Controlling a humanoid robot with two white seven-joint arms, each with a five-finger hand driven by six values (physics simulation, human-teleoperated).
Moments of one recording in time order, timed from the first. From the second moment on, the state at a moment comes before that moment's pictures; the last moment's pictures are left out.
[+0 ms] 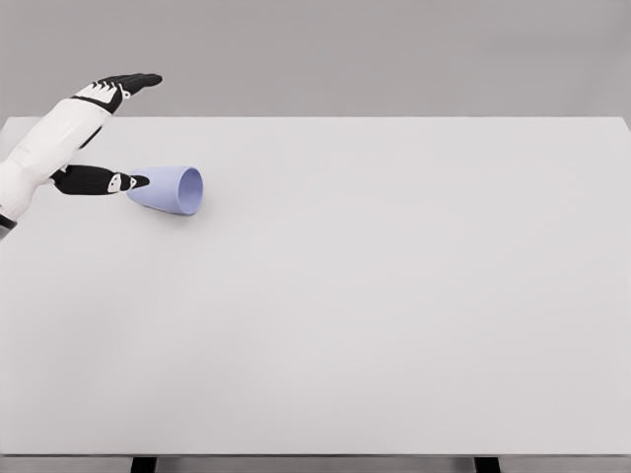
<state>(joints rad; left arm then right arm) -0.27 0.83 -0.28 -1.77 -0.14 -0.26 -0.08 0.04 0.00 -0.09 0.07 0.07 -0.11 0.06</state>
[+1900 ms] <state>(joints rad) -0.55 0.87 -0.60 -1.48 -0.11 -0.24 -0.32 0.04 0.00 -0.09 0.07 0.07 -0.11 0.06</state>
